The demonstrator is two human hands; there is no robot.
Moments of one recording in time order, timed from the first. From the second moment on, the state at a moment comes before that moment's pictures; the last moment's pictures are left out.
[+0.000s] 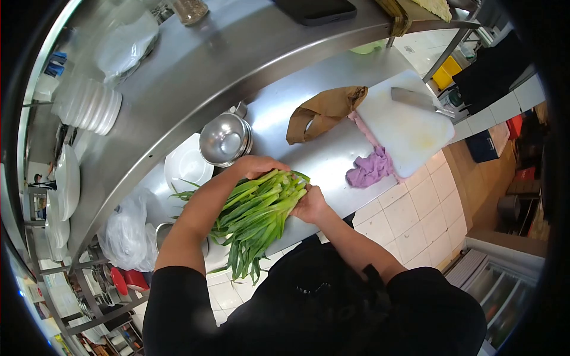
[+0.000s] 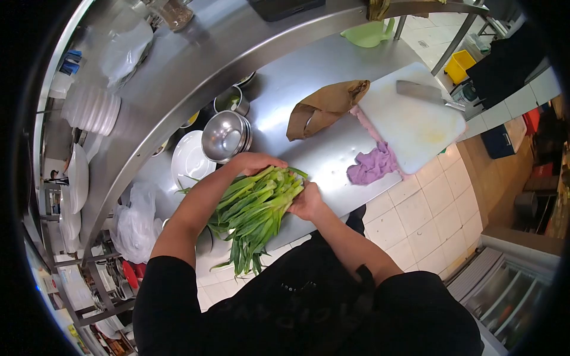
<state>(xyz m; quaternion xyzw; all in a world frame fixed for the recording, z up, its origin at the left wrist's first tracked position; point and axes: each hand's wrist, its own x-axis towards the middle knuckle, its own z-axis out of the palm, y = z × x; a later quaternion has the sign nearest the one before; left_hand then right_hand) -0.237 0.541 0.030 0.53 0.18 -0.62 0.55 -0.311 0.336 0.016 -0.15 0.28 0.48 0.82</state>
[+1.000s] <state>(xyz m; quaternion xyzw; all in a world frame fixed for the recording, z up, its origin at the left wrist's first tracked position) -0.273 0.559 -0.012 0.90 -0.02 -0.16 0.42 -0.353 0.355 -0.012 -0.24 0.29 0.23 0.90</state>
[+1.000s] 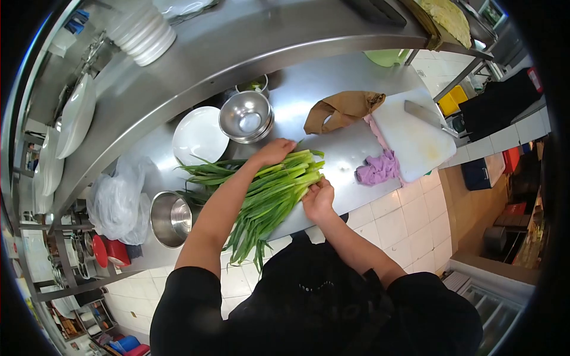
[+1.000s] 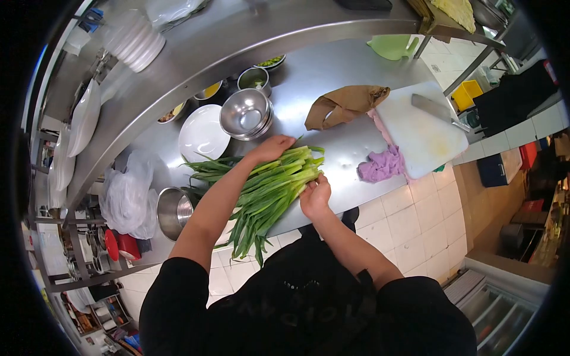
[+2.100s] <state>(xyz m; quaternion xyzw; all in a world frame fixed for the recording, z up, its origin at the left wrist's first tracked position) -0.503 0.461 -0.001 0.99 -0.03 0.06 0.09 -0.336 0.375 0.020 -0.91 -0.22 0.07 0.35</state>
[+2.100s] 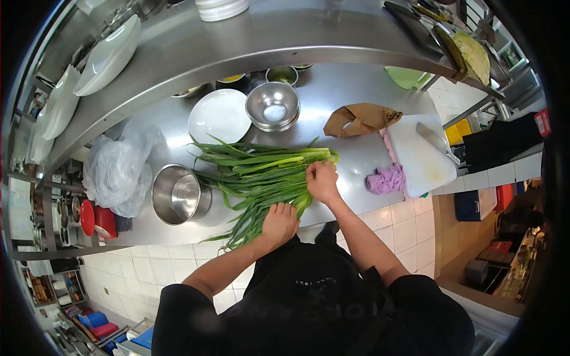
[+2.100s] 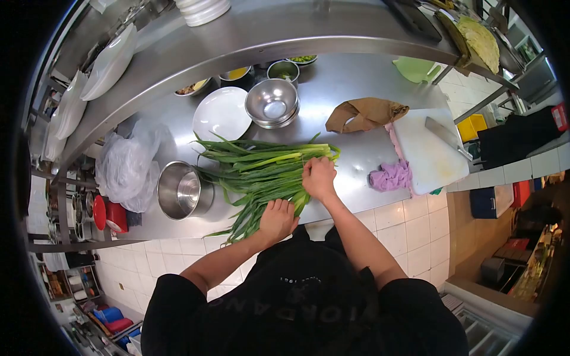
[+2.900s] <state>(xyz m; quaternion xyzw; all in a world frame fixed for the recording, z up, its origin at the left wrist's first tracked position) -0.458 0.493 0.007 0.98 -0.09 0.15 0.12 -0.415 0.293 0.005 -0.41 -0.05 0.45 0.79</state>
